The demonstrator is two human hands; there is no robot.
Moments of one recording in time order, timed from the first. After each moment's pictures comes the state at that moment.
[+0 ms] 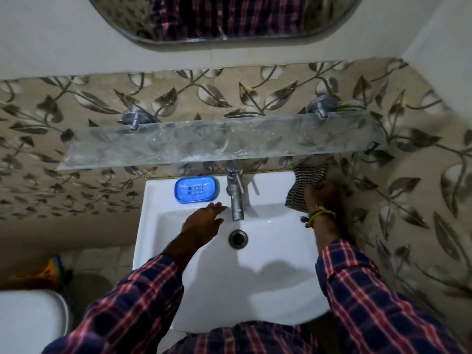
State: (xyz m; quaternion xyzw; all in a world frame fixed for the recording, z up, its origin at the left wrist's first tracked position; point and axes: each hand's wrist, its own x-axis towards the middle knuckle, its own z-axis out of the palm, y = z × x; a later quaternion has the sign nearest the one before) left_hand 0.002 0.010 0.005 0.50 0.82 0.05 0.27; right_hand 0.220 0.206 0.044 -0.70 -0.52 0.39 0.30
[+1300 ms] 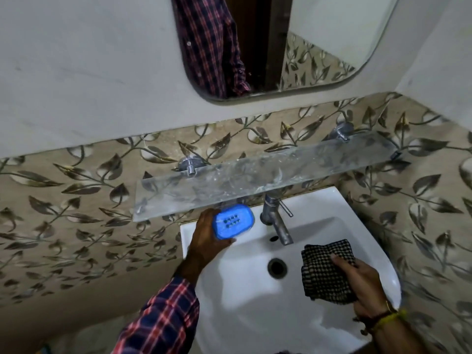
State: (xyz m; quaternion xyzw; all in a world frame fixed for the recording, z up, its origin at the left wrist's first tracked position) left_hand -0.124 -0.020 0.014 0.51 0.73 0.40 0.20; right_hand 0.220 0.006 0.081 -0.62 -0.31 0.61 0.40
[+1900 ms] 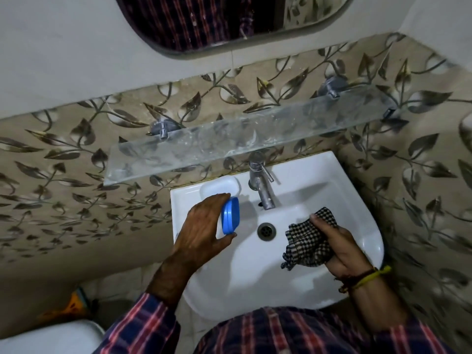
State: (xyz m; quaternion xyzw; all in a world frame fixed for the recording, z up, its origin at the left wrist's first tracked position) left_hand -0.041 -0.085 0.077 0.68 0.69 0.24 0.05; right_hand 0.243 0.027 0.062 -0.53 -0.24 0.75 0.31
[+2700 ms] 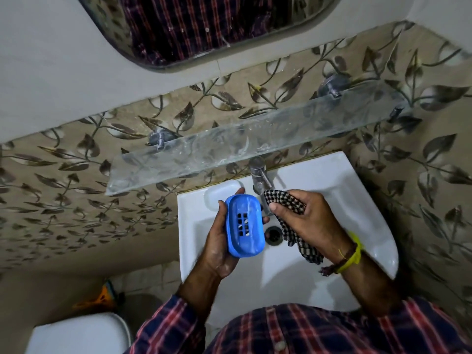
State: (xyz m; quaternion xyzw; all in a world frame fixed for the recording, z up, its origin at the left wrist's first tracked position) left_hand 0.034 -0.047 0.095 0.09 0.46 0.63 0.61; right_hand 0.200 0.062 0.115 -0.37 -0.68 0.56 0.30
